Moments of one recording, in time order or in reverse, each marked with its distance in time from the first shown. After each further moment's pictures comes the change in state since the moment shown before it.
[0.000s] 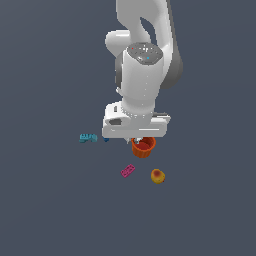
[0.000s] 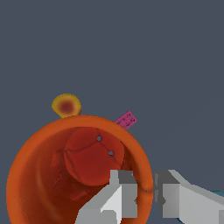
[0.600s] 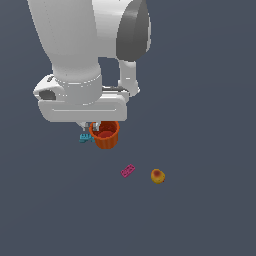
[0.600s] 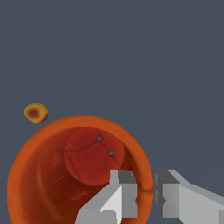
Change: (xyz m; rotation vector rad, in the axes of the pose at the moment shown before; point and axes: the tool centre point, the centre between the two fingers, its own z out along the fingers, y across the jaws) arm 0.014 0.129 -0.088 0.001 0.000 0.000
